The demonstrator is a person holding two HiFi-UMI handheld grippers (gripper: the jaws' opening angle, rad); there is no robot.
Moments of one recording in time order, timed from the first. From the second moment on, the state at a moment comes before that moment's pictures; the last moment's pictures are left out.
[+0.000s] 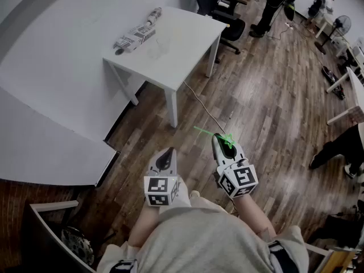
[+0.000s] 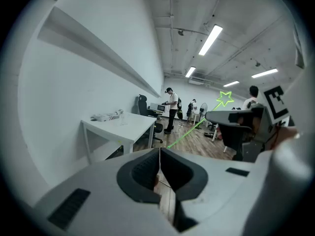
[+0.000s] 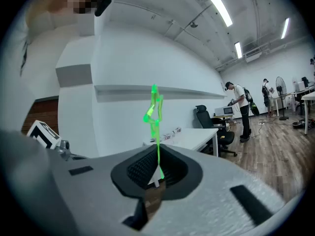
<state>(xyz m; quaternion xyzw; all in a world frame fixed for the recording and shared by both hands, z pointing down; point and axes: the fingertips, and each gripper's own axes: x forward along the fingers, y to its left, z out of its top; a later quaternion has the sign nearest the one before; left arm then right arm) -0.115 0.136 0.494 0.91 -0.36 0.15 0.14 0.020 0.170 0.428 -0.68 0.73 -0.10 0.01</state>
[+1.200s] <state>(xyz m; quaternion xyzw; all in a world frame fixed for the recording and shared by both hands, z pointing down) -0.126 0.230 0.454 0.92 -0.37 0.11 0.11 0.002 0.272 0.402 -0.67 0.74 -0.09 0.03</state>
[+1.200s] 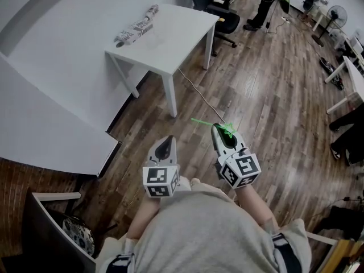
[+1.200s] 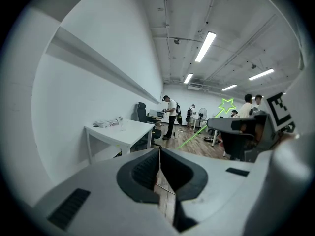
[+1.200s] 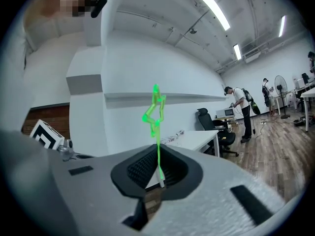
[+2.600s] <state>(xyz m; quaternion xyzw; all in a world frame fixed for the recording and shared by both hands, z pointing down) -0.081 0.085 0.482 0.90 -0.39 0.11 0.14 0.059 0.121 0.421 -0.66 0.74 -0.10 0.03</state>
